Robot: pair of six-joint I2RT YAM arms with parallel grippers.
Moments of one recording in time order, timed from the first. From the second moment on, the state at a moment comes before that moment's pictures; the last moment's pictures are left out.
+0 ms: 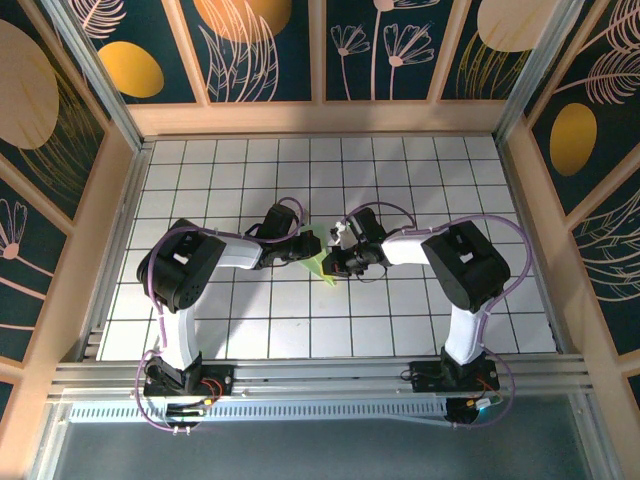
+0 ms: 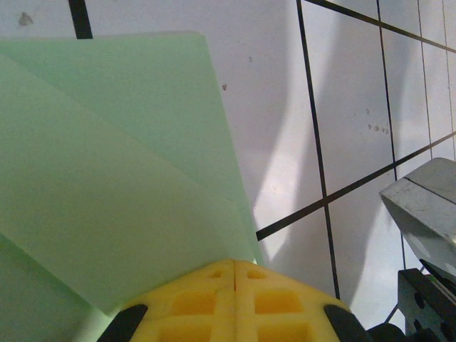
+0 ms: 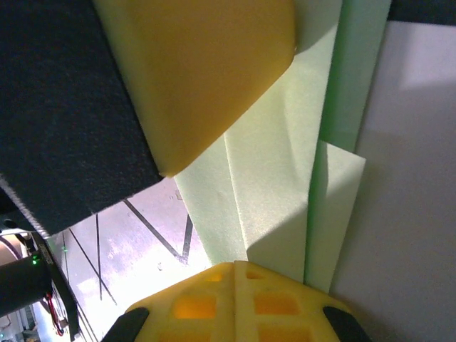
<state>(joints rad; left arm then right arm) -0.57 1.94 0.89 0.27 0.40 -0.73 0.61 1.87 0.89 -0.06 -0.65 0.54</state>
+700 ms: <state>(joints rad) -0.57 1.94 0.89 0.27 0.39 -0.74 0.61 1.80 0.83 -0.09 -0.63 0.48</state>
